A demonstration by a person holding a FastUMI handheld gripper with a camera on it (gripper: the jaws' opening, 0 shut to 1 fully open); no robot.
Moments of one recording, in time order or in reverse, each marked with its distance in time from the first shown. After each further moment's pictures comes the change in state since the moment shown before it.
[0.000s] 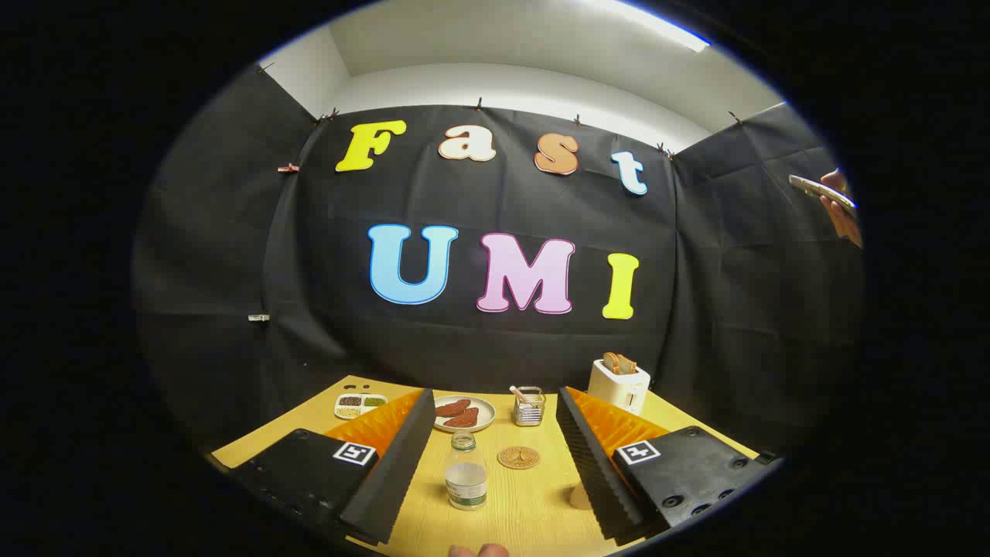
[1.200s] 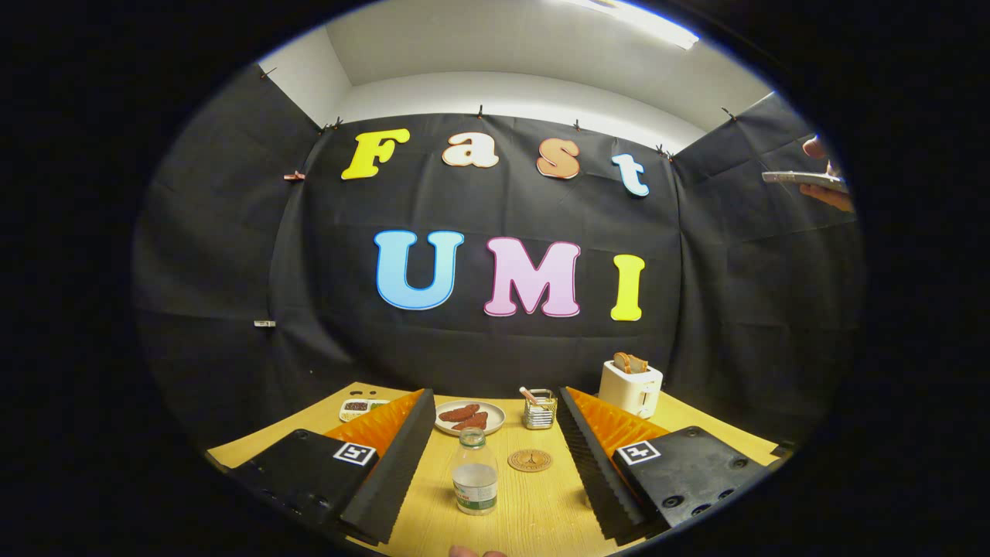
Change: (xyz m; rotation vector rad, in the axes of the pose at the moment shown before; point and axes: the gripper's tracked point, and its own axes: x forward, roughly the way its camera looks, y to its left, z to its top) arm -0.001 0.006 -0.033 0.017 -0.038 0.017
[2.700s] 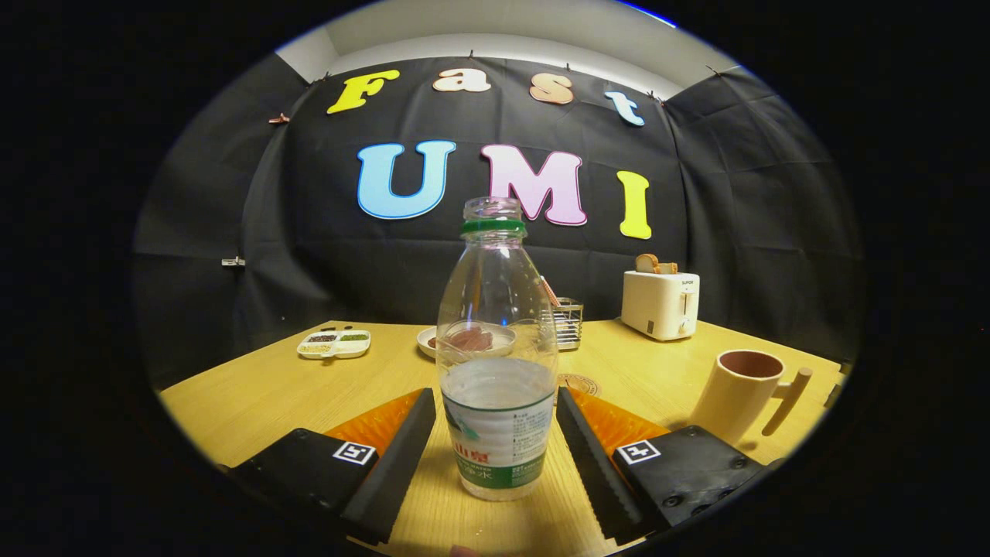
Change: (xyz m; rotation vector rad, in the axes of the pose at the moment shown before) arm 0.095 0.036 -0.223 0.046 0.136 -0.036
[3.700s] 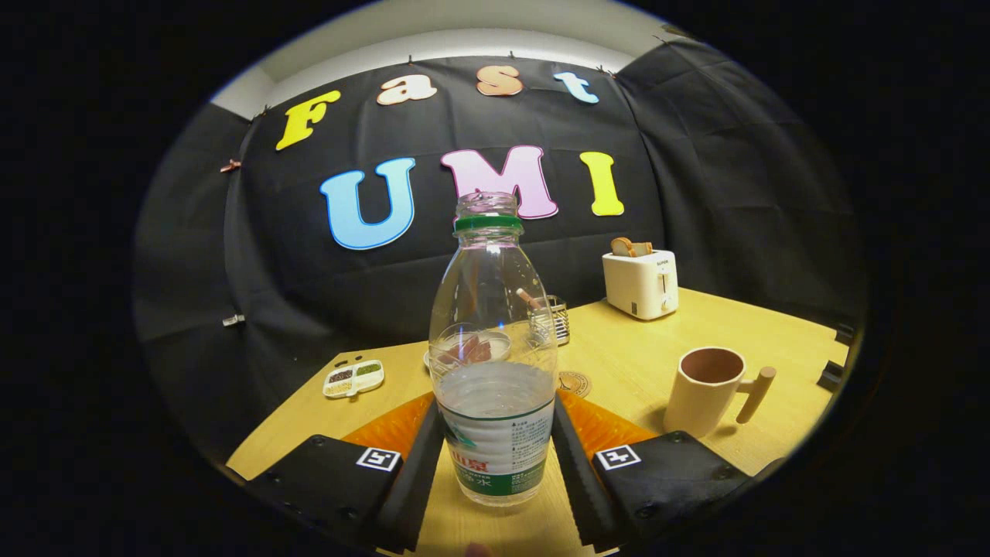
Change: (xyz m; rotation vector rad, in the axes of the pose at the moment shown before) arm -0.041 -0.014 0.060 0.244 0.089 -0.046
